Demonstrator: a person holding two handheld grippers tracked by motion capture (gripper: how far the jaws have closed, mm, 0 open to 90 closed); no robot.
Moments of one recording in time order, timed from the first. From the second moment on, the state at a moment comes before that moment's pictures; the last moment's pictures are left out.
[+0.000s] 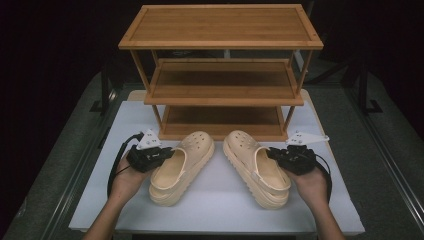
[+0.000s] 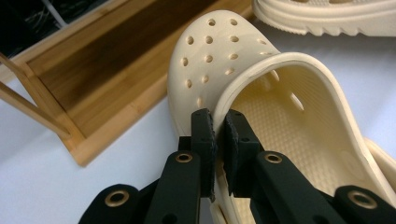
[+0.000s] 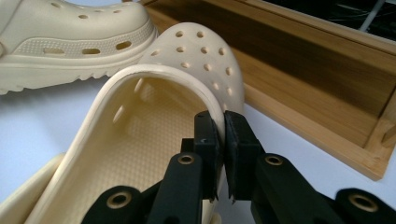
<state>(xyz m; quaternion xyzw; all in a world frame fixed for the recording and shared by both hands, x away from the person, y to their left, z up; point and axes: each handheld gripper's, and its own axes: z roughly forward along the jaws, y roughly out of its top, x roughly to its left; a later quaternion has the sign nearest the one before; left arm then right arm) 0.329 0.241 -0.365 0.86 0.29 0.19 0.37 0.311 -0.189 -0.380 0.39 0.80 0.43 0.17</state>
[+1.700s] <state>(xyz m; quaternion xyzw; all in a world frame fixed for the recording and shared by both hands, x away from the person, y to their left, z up) 0.437 0.184 -0.379 0.82 0.35 0.26 0.37 0.417 -0.148 -0.389 0.44 0.76 0.39 0.27</state>
